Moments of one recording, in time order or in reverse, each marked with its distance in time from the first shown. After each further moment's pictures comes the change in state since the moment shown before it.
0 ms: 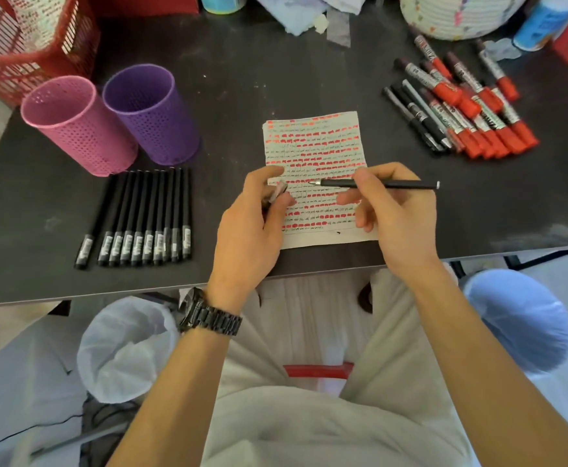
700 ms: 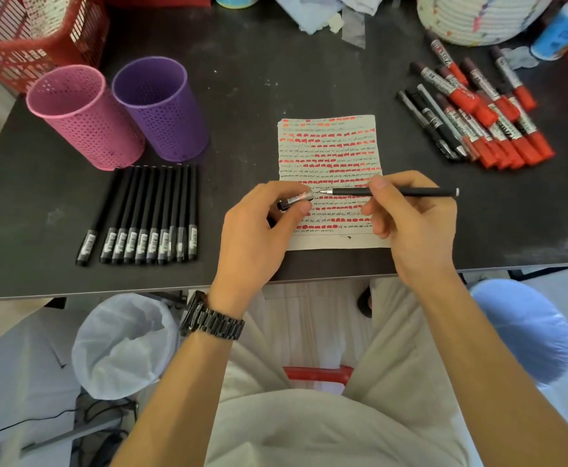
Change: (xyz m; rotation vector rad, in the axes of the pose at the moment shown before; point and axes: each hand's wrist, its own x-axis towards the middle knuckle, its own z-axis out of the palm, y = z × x) left_hand 0.001 -0.001 -0.004 -0.037 0.029 0.044; right_hand 0.001 0.002 -0.004 0.048 0.003 -0.017
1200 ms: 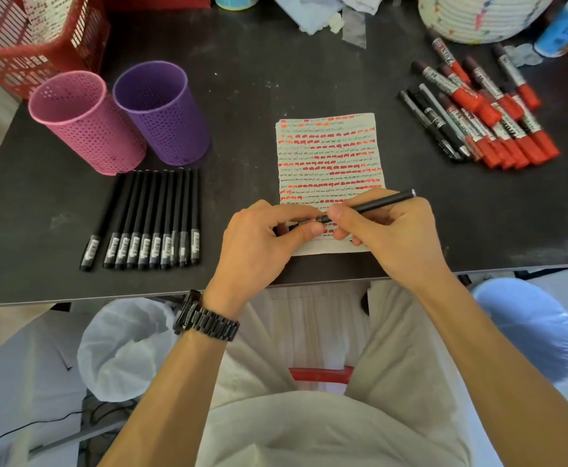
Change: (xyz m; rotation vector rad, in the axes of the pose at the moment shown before) left_hand 0.000 -0.003 -0.007 0.068 -0.150 0.014; right_hand -0.004 0.000 0.008 -0.314 -0.242 -0.033
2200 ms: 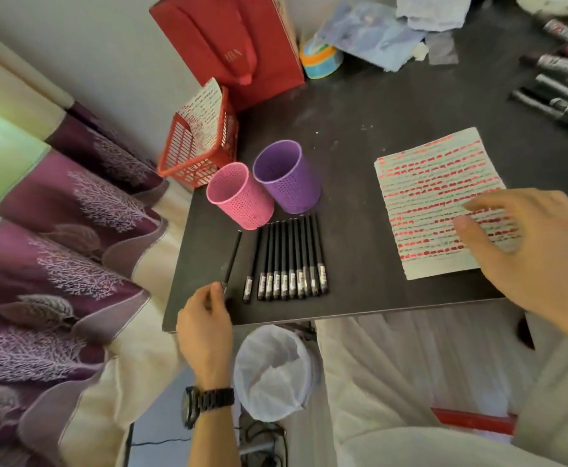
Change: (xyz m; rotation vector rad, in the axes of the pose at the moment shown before) left_hand -0.084 -0.084 -0.172 0.561 0.637 -0.559; right_hand -0.005 0.010 0.012 -0.599 0.266 -0.077
